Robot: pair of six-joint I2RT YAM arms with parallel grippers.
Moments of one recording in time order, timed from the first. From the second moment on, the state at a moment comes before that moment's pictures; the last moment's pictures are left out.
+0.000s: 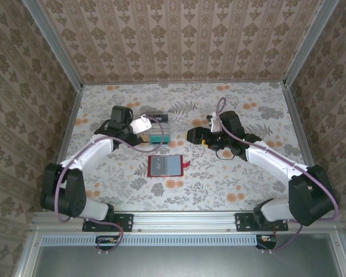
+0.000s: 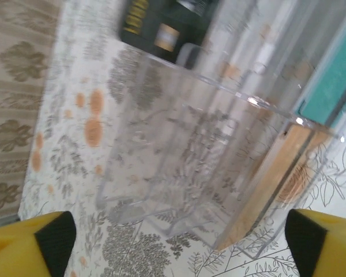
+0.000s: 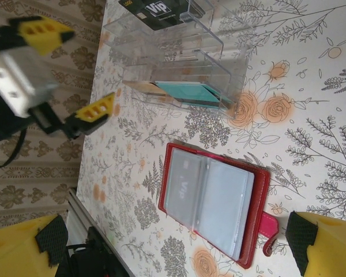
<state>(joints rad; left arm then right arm) -0.33 1.39 0.92 -0.31 -0.03 0.93 0.43 1.36 0.85 -0.14 -0.53 0.71</state>
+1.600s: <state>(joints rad) -0.53 1.11 0.50 -0.32 0.29 -0.74 0.76 1.80 1.00 -0.28 -0.24 0.63</state>
